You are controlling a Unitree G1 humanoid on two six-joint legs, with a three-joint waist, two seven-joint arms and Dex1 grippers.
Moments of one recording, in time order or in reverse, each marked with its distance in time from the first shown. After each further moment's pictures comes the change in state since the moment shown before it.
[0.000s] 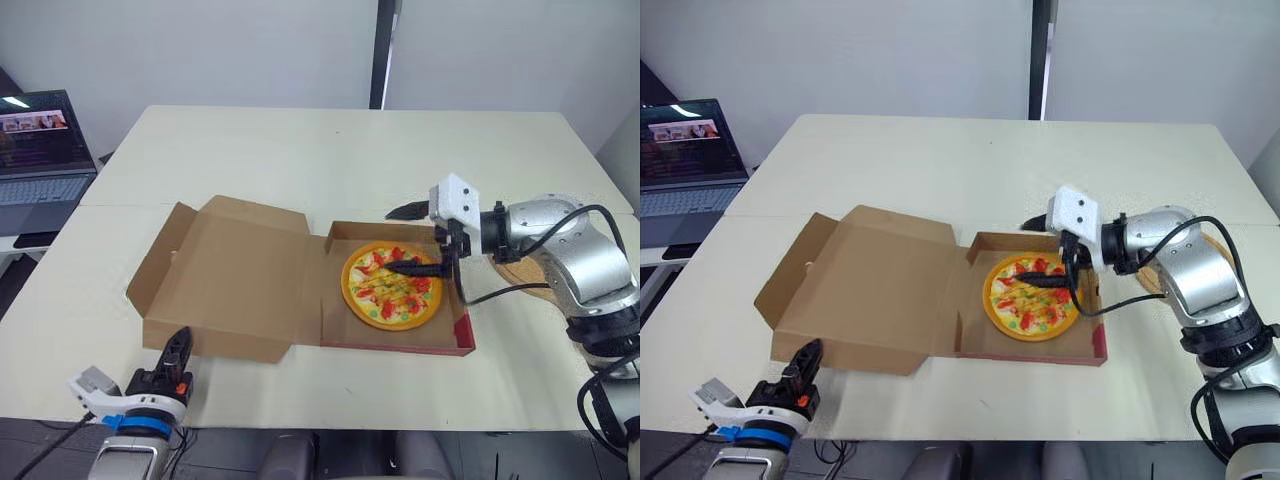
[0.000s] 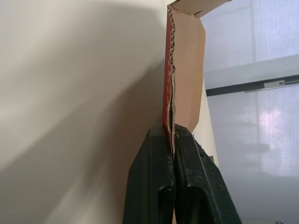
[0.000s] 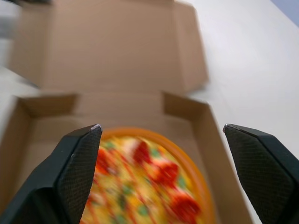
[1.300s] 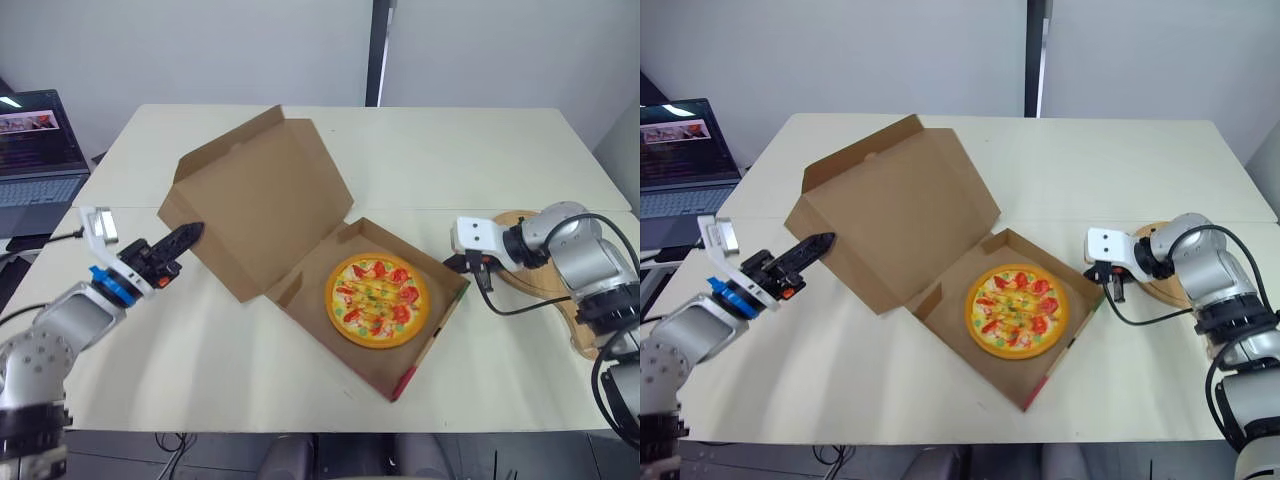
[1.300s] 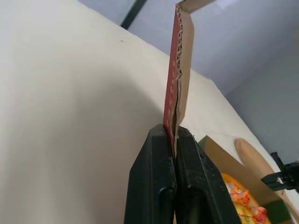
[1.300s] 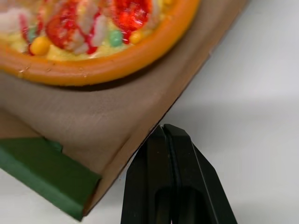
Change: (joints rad) left arm -0.852 0.647 -0.098 0.702 0.439 0.329 -0.679; right arm 0.038 -0.106 0.091 0.289 -0.307 -0.273 0.338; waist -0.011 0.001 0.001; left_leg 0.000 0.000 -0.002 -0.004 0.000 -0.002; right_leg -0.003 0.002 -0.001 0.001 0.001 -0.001
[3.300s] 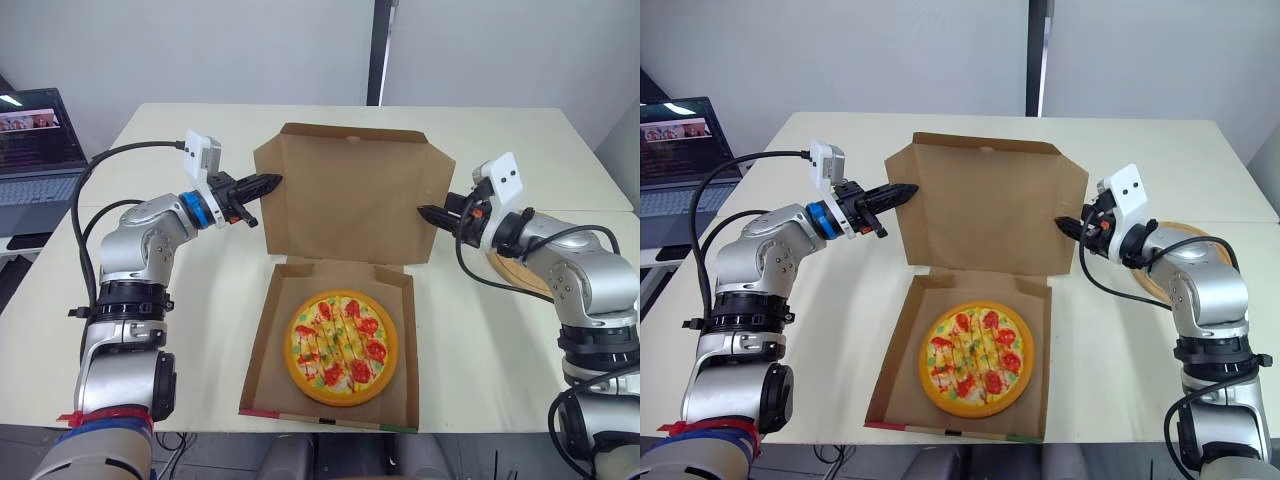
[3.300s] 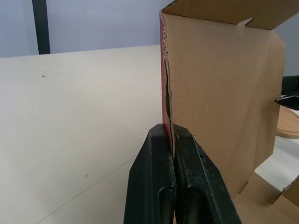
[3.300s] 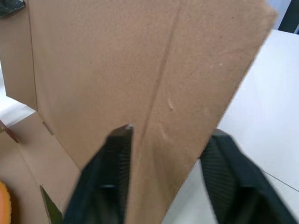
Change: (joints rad) left arm -0.513 -0.249 -0.185 0.356 0.737 -0.238 -0.434; right arm 0.079 0.294 -0.386 -0.359 0.431 0.599 -0.740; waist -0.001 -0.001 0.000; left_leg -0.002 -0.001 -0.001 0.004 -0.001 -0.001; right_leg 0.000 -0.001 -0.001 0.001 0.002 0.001
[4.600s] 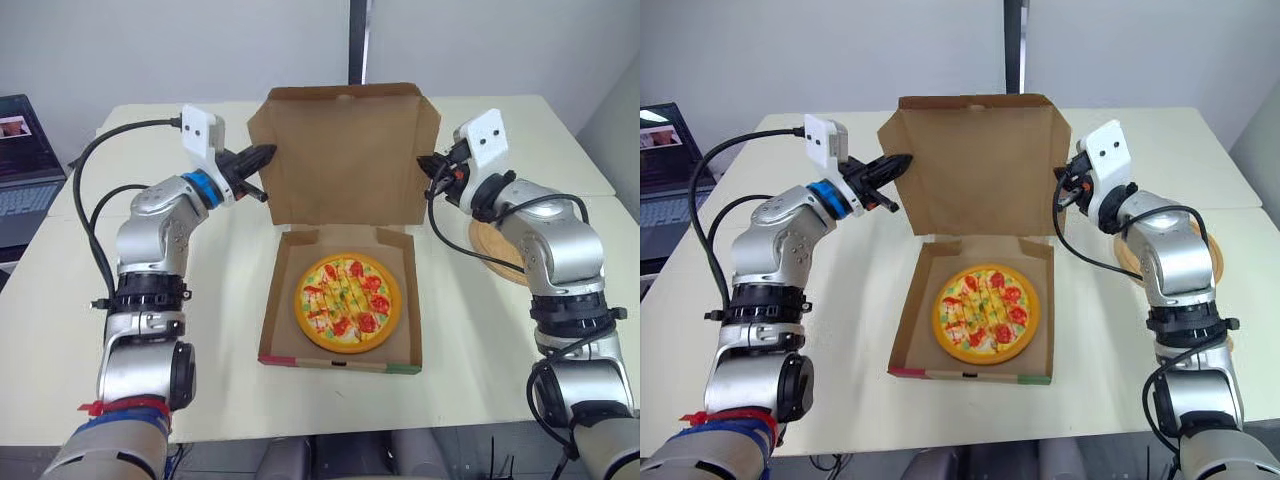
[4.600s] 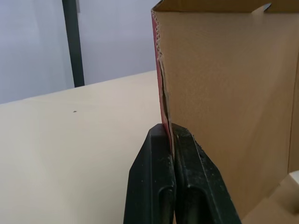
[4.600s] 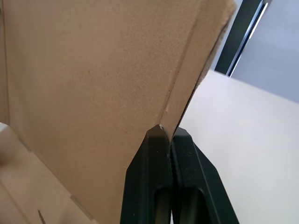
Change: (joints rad) left arm -0.038 -0.087 0.048 -0.071 0.115 -0.061 0.218; right arm -0.172 0.085 0.083 0.069 -0.160 -0.128 -0.164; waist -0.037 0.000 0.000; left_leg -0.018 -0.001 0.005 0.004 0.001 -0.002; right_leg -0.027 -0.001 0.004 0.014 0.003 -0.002
